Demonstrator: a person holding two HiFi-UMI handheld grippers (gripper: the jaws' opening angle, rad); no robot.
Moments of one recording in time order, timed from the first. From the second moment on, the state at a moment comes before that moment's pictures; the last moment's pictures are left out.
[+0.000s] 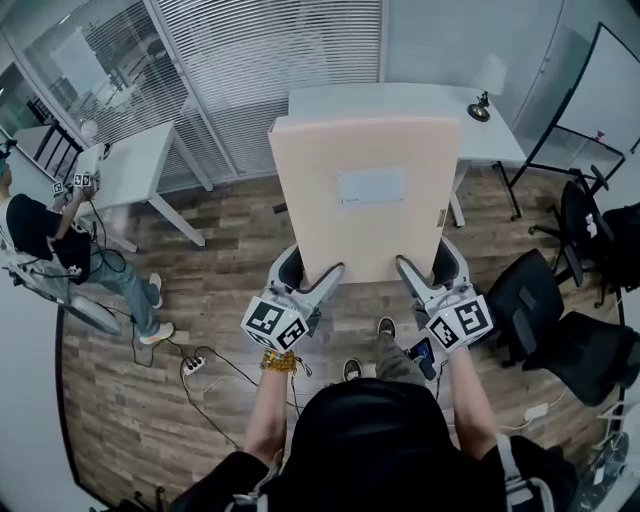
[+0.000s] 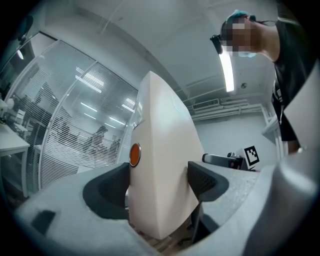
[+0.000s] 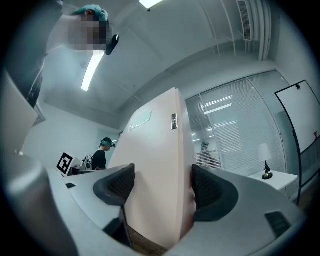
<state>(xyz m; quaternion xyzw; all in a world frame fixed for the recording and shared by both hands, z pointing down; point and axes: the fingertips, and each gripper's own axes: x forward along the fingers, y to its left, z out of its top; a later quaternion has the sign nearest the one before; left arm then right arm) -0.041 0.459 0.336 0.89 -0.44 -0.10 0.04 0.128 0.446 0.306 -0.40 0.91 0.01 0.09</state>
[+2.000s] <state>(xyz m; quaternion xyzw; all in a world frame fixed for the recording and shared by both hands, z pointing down) 0.001 0.069 0.353 0.87 -0.48 -0.07 0.04 0.168 0.043 0.321 -0.36 0.93 -0.01 0.10</state>
